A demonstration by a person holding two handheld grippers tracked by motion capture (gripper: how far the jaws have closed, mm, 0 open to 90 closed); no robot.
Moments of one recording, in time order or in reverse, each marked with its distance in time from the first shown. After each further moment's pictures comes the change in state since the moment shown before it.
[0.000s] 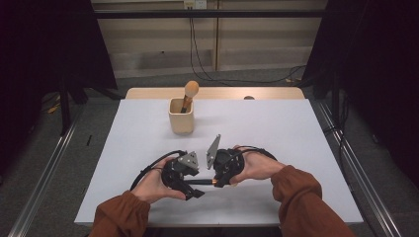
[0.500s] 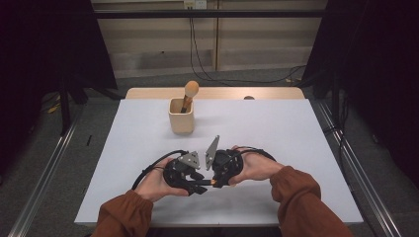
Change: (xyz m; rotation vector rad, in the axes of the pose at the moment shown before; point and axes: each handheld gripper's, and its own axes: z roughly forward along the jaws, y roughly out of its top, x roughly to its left) left arm 0.001 0.002 0.003 -0.021 -0.043 0.007; right arm 0.002 0.003 0.002 -0.004 -0.005 -0.004
